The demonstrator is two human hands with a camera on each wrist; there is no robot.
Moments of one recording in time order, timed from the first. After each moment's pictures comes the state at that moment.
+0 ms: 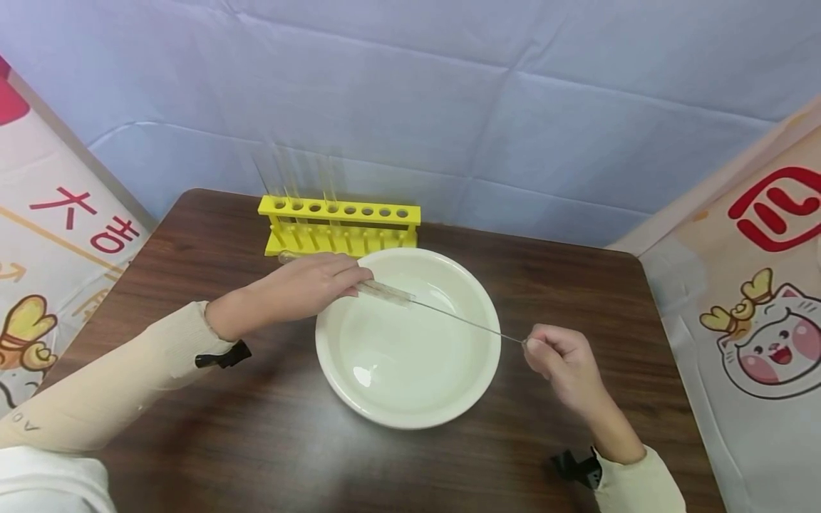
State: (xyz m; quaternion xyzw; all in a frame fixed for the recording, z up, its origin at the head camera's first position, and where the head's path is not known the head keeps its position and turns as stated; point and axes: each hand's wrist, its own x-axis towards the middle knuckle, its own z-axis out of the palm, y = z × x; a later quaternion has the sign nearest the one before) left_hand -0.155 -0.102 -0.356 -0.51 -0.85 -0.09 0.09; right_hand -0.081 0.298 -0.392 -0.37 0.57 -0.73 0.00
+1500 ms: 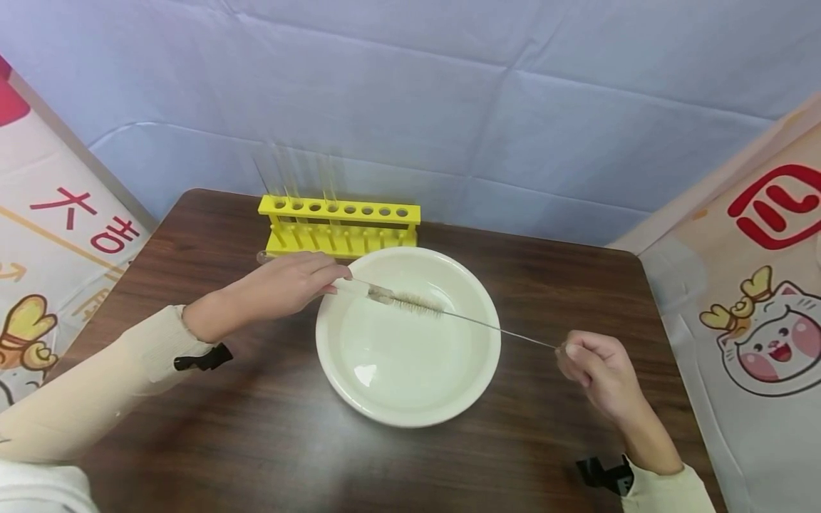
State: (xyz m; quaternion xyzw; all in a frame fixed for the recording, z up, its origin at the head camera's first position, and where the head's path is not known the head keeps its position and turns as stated) left_hand -0.151 -0.129 -0.360 -0.49 -0.86 -0.09 0.11; right_hand -0.078 0.336 -0.393 -0.40 0.49 -0.77 0.07
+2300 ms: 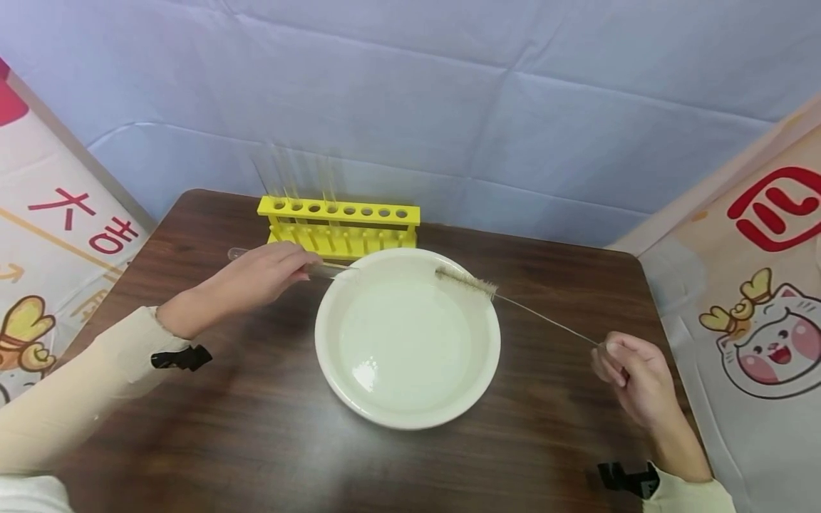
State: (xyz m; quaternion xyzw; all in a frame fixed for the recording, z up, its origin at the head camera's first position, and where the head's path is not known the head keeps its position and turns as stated) left_hand -0.161 -0.167 -0.371 -0.43 -0.89 -0.10 0.11; right_hand -0.079 0.380 -0.405 -0.36 0.45 -0.82 0.06
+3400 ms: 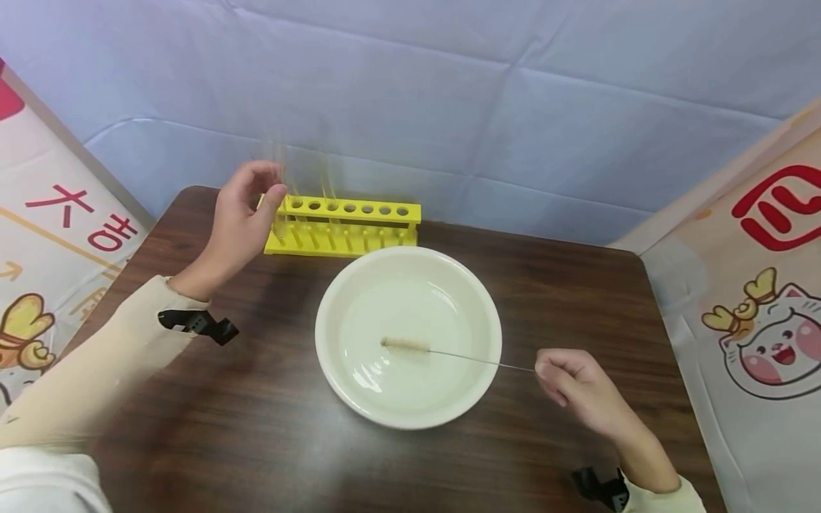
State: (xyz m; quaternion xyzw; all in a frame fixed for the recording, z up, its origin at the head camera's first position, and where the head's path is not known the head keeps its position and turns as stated) left_hand -0.197 -0.157 -0.339 -0.23 -0.79 -0.49 0.29; right_hand -0.063 0.329 -0.393 -0.36 0.68 -0.64 0.10
